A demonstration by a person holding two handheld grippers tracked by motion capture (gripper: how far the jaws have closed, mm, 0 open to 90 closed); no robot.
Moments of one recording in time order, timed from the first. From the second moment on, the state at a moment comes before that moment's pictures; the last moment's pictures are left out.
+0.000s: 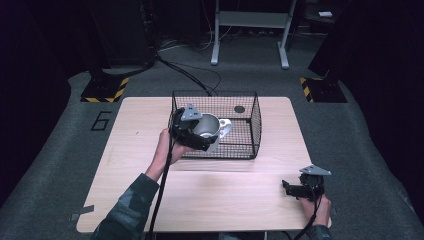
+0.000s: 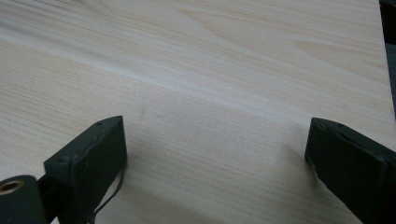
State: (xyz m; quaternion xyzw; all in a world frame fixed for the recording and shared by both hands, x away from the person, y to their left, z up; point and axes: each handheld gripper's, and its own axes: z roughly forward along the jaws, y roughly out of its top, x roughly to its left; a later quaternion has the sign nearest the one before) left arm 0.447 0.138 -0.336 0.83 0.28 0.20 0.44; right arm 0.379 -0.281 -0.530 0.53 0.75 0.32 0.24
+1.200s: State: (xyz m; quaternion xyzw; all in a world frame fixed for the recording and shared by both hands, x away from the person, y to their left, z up) left arm 0.514 0.126 -0.342 0.83 0.32 0.20 0.42; right arm 0.379 -0.280 -0.530 0.53 0.75 0.32 0.24
